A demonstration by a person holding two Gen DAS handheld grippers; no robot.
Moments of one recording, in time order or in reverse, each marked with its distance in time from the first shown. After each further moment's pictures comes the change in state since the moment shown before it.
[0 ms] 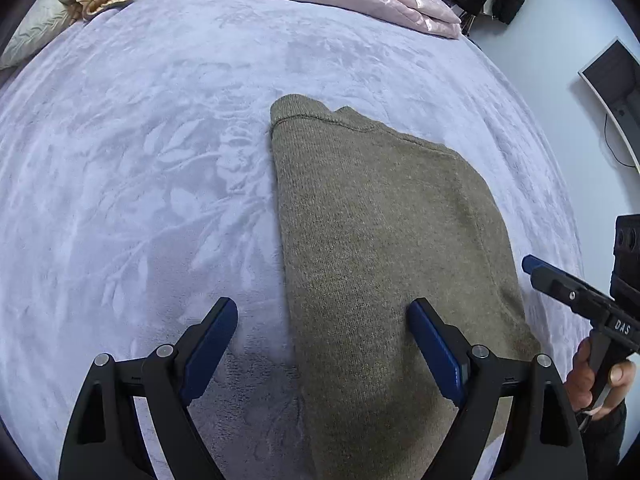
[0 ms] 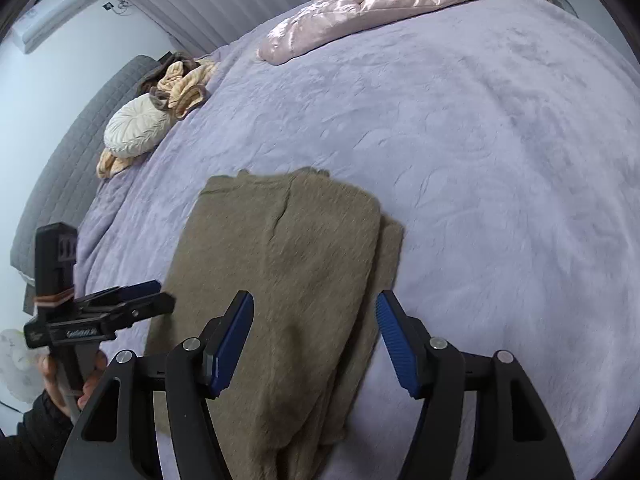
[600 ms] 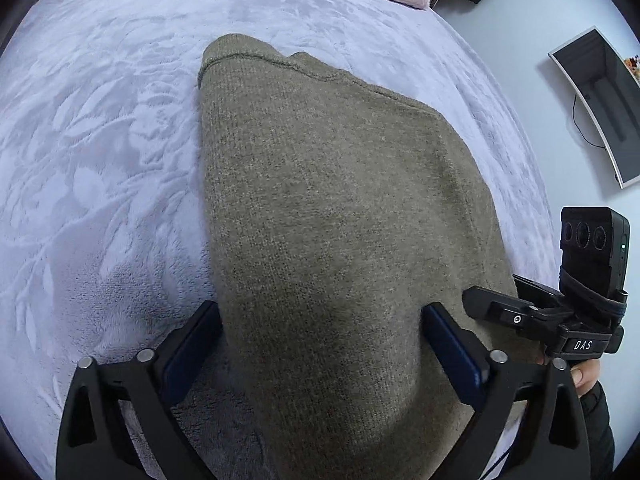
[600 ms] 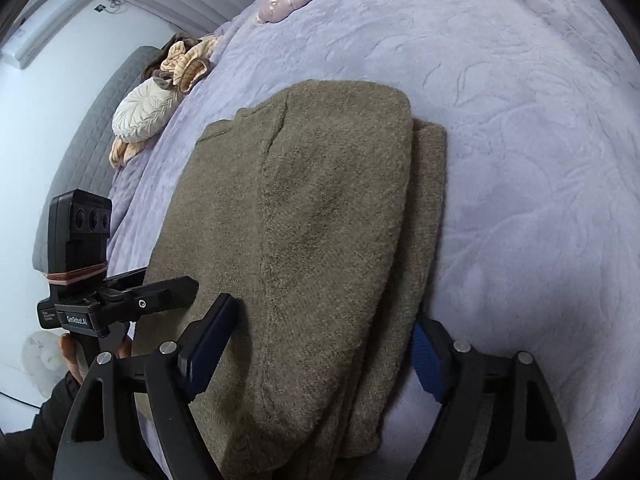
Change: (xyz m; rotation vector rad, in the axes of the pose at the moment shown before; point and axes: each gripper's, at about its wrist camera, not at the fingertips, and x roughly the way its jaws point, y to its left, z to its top) left arm 0.047 -0.010 0.002 0.062 0.091 -0.178; right arm 0.056 -0.014 -0.029 0.058 0.106 0.107
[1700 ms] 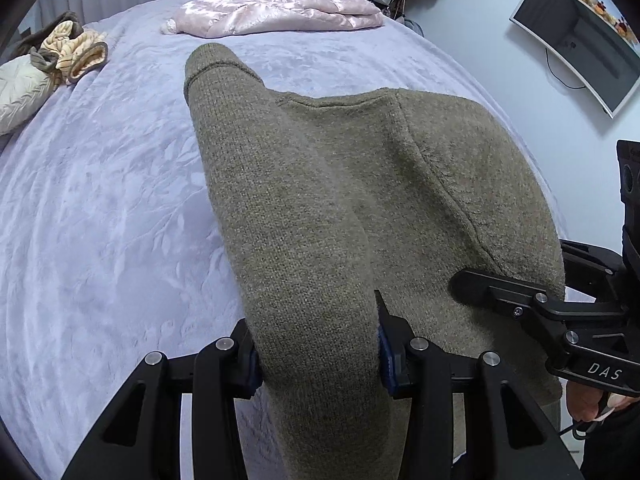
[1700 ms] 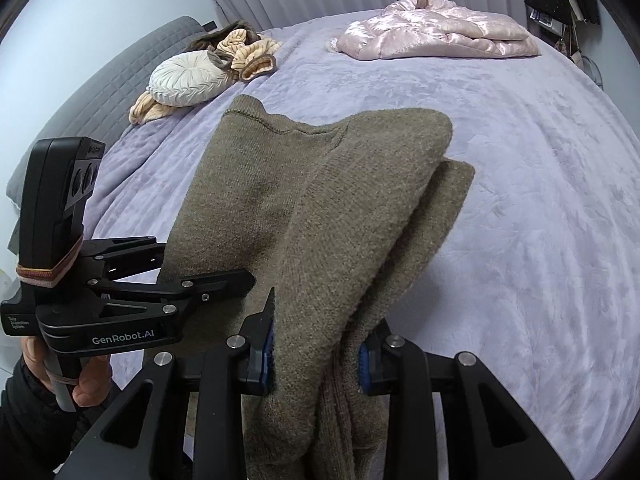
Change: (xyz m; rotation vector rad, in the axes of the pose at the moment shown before) left arm -0.140 -0.040 -0.093 0.187 -0.100 0.184; right arm -0.072 0.190 -0.084 -0.242 -0.112 -0.214
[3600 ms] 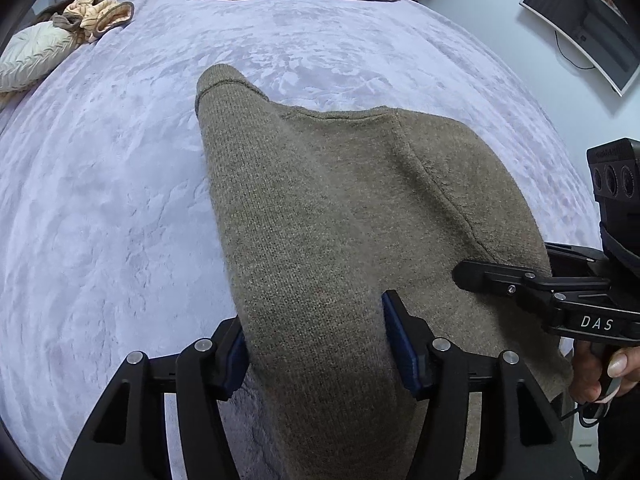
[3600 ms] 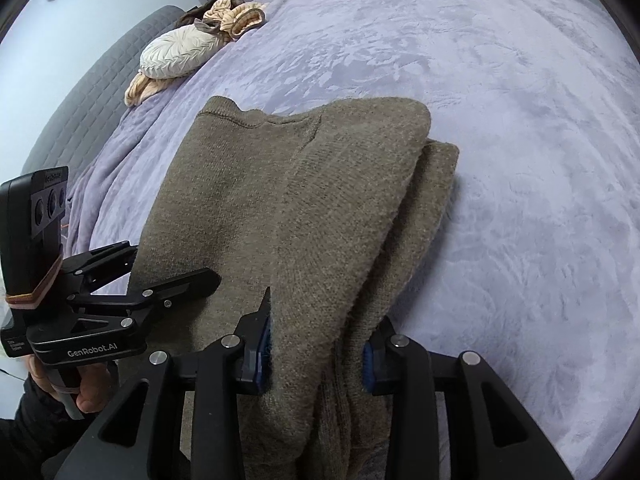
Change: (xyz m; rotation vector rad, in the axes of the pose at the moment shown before) left arm 0.032 0.020 -0.101 -0.030 0.021 0.042; right arm 0.067 -0.006 -0.097 0.135 0.097 0.099
